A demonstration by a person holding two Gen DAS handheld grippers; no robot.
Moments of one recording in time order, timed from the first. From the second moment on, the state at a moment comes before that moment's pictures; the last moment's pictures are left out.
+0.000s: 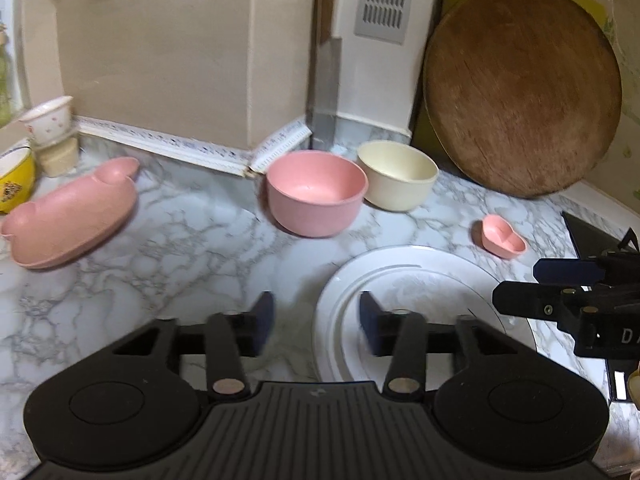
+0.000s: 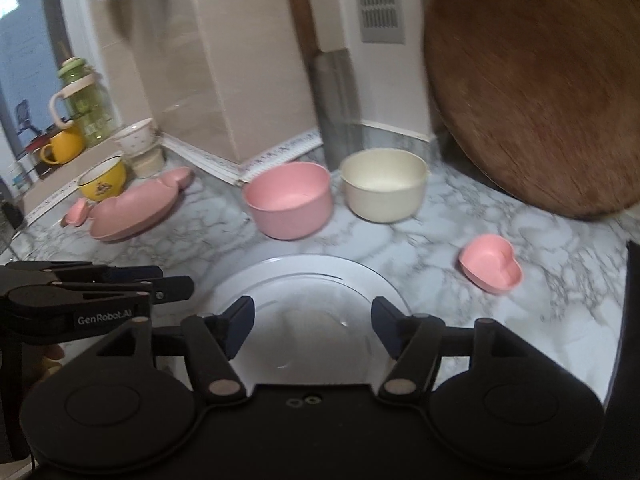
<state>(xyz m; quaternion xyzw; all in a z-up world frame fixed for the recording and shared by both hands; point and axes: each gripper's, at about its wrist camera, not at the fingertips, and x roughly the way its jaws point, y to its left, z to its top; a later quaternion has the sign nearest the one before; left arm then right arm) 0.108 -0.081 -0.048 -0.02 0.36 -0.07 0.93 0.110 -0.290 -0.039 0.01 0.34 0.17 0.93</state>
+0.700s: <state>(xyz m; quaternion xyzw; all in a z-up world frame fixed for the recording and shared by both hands) 0.121 0.066 -0.014 -0.04 0.31 0.03 0.95 0.145 -0.144 -0.005 -0.01 0.30 0.22 0.93</state>
